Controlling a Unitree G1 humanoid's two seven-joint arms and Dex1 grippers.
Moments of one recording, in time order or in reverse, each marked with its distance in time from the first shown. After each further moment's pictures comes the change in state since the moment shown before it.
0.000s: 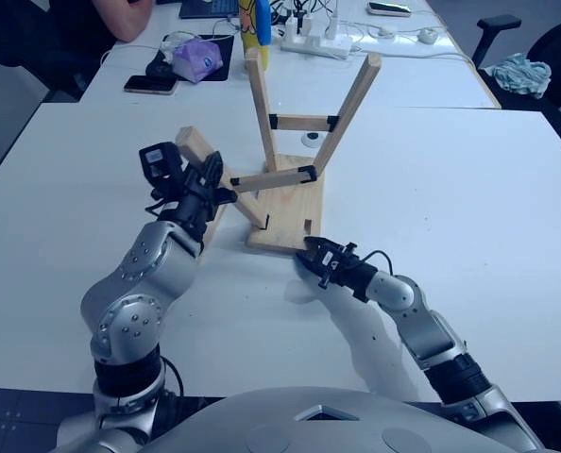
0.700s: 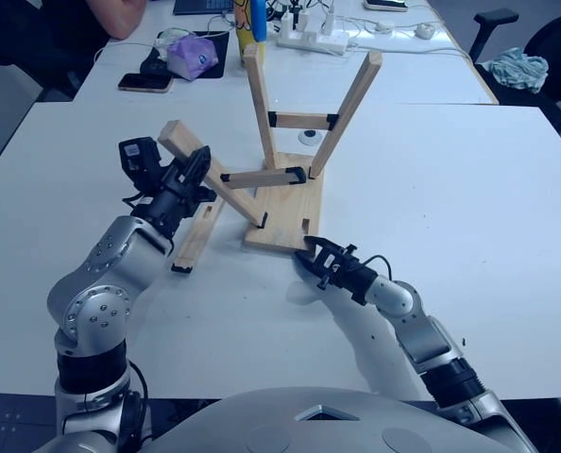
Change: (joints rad) left arm 0.055 0.177 0.097 0.039 -0.109 -0.119 -0.189; right arm 0.031 0.033 -0.032 0.046 -0.001 -0.102 -0.035
